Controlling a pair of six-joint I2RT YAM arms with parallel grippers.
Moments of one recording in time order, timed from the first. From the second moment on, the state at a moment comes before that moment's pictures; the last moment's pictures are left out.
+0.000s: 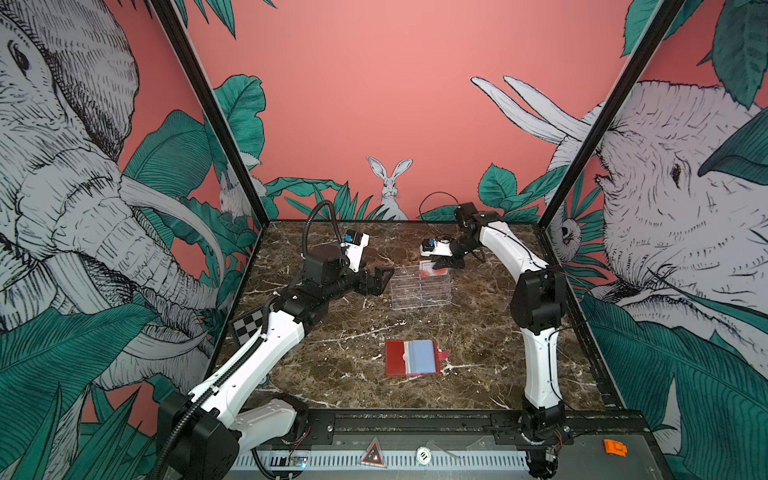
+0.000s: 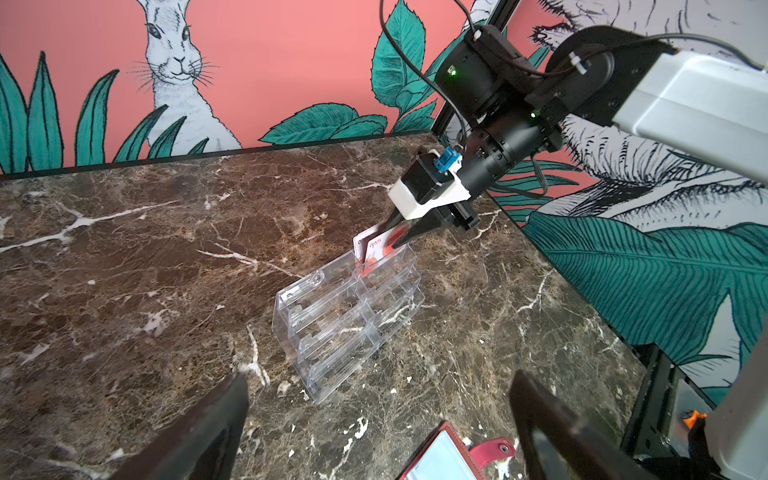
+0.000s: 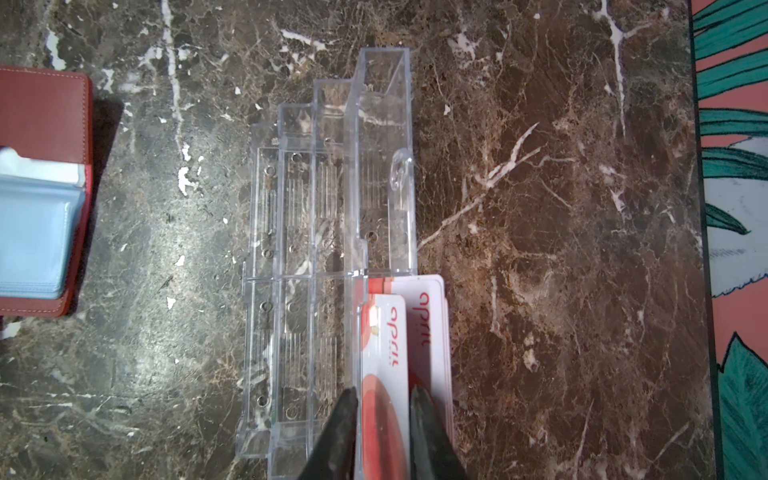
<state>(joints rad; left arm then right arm) -0.50 1.14 0.97 -0.22 0.33 -0.24 0.30 2.21 2.06 -1.14 -0.57 -1.36</state>
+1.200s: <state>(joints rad) -0.50 1.10 0.93 -0.23 0.32 -0.28 0.52 1.91 1.56 -0.30 -0.05 0.03</state>
